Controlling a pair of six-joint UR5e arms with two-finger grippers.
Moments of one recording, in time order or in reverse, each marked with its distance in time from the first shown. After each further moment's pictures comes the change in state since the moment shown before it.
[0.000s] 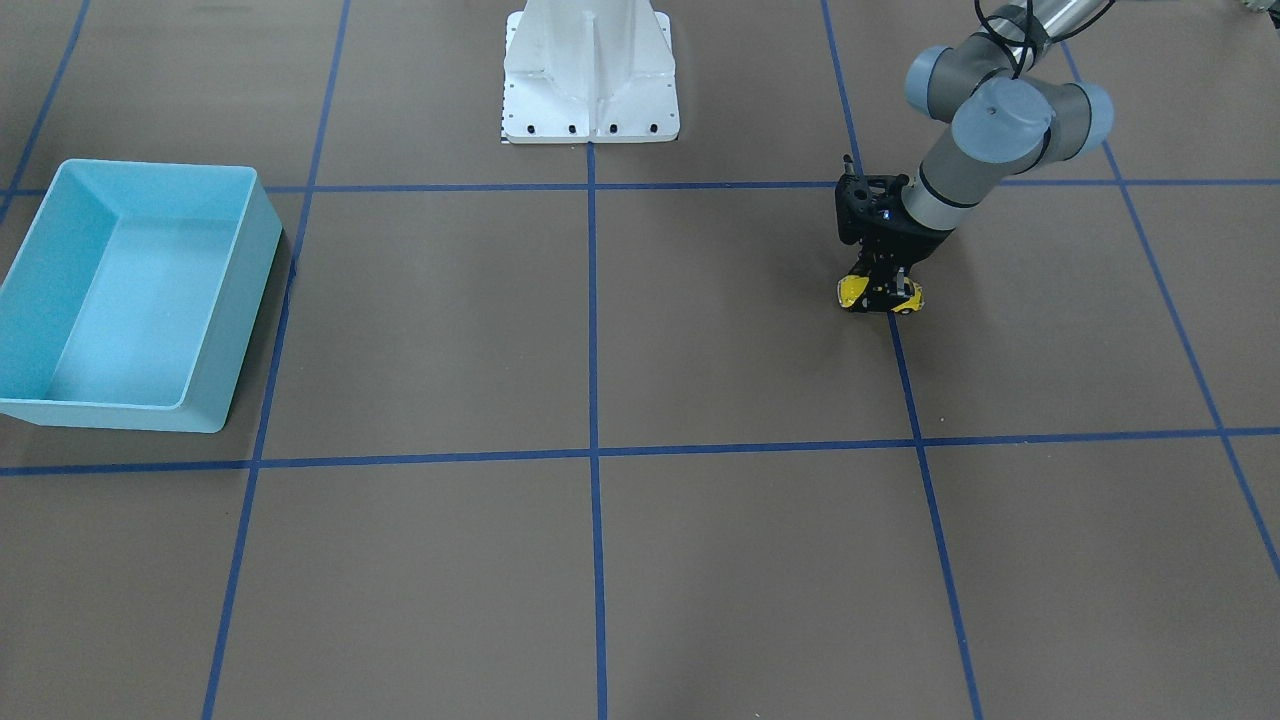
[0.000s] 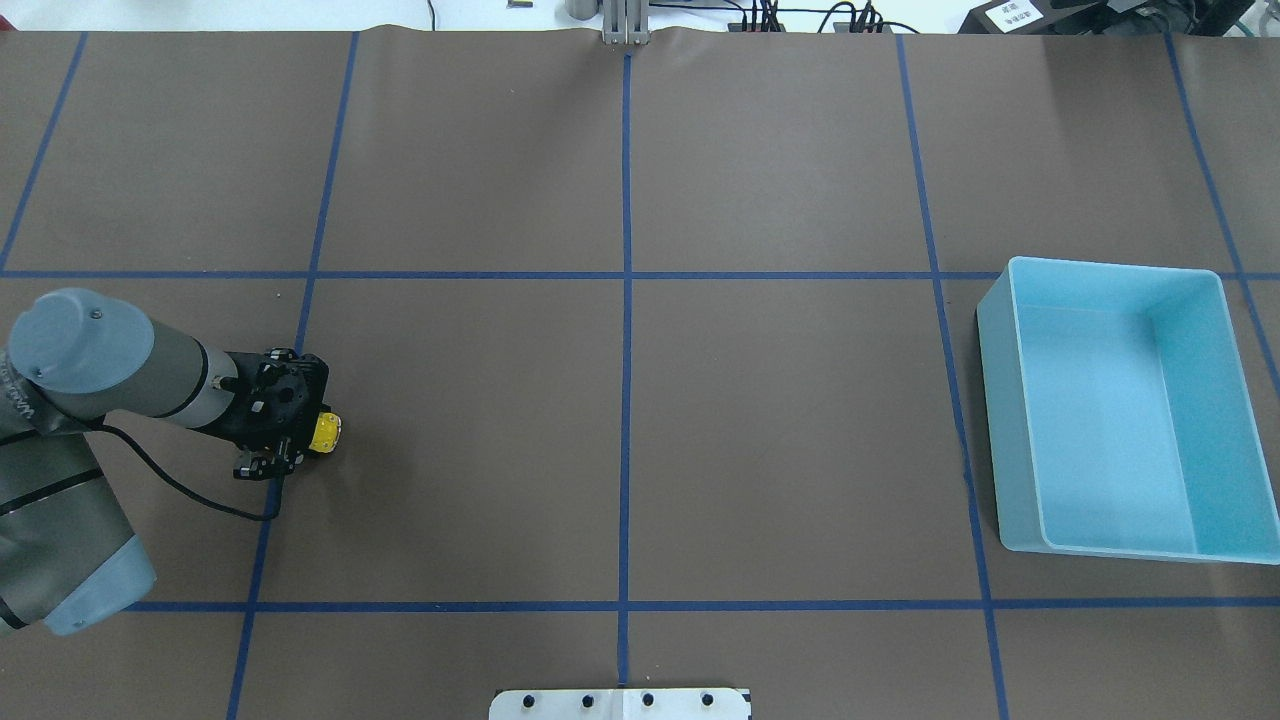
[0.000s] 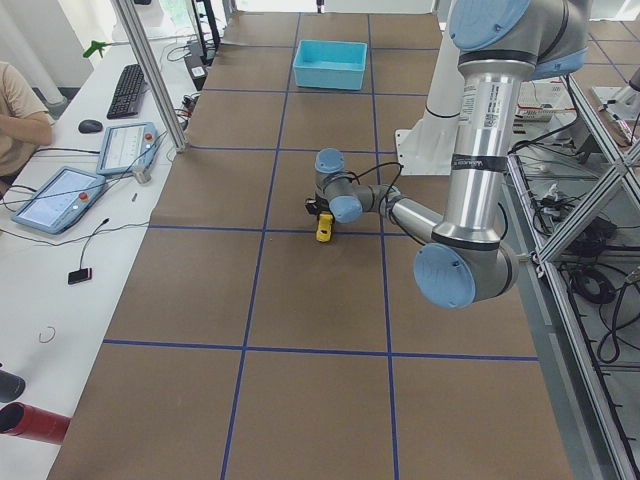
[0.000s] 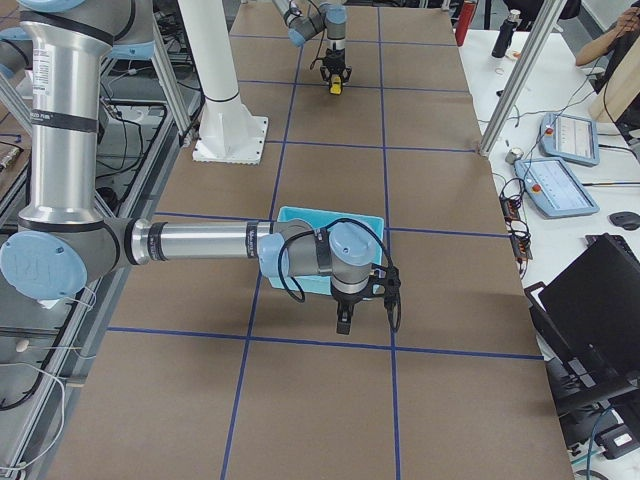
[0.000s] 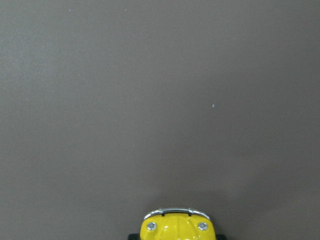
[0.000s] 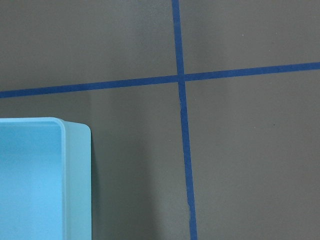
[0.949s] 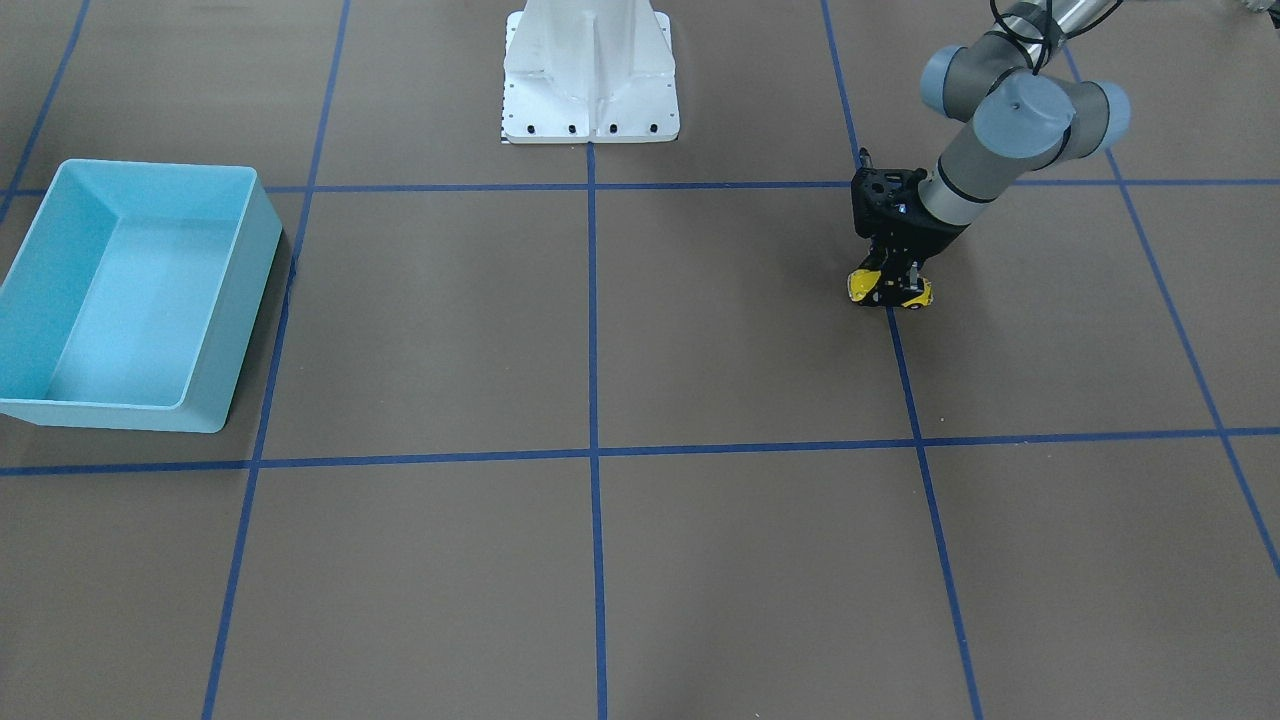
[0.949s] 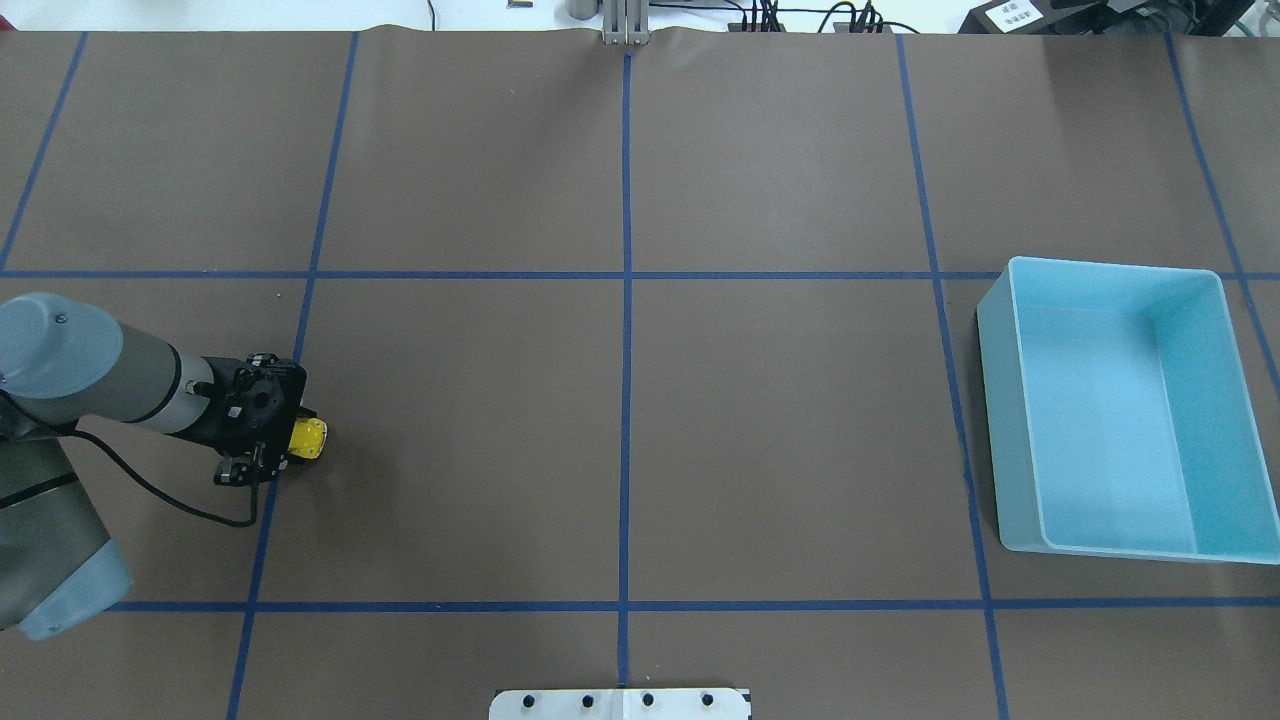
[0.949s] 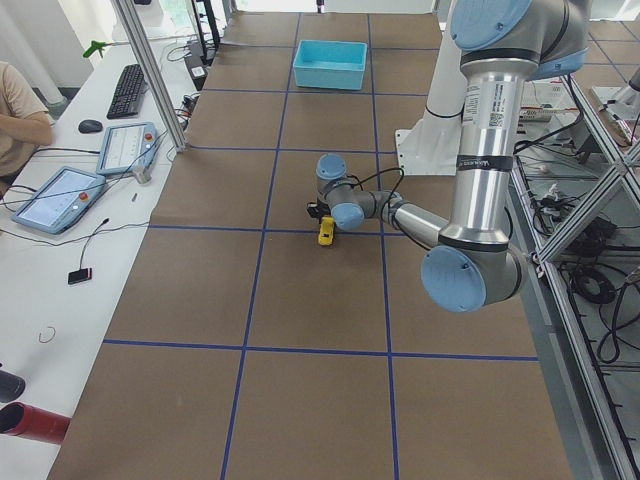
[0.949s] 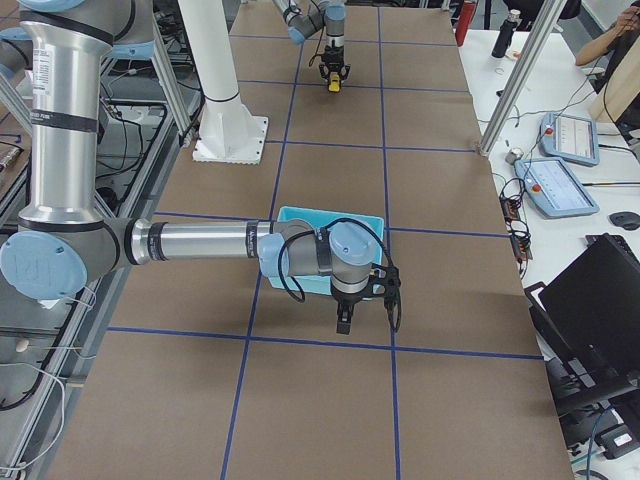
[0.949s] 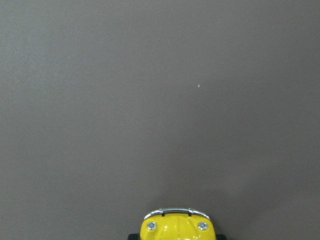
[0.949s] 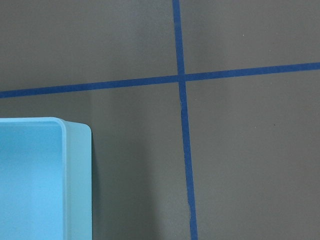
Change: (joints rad) left arm -0.013 0.039 -0.002 -0.057 -0.030 0.000; right arm 0.000 0.000 0.000 0.000 0.000 0.000
